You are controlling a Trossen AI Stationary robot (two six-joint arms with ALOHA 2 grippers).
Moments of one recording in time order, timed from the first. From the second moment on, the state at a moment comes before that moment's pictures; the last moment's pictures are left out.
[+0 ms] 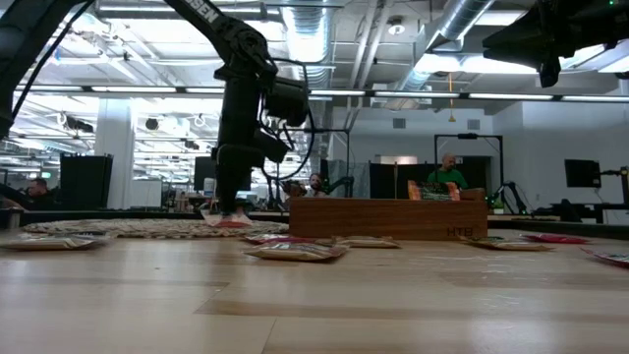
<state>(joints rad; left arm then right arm) 0.39 1.91 1.35 -1.00 -0.17 -0.02 0.14 0.28 0.38 -0.15 0.58 0.24</state>
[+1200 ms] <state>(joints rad) 0.39 1.76 1.38 -0.97 -0.13 -0.06 0.14 0.28 0.38 -0.15 0.57 0.26</state>
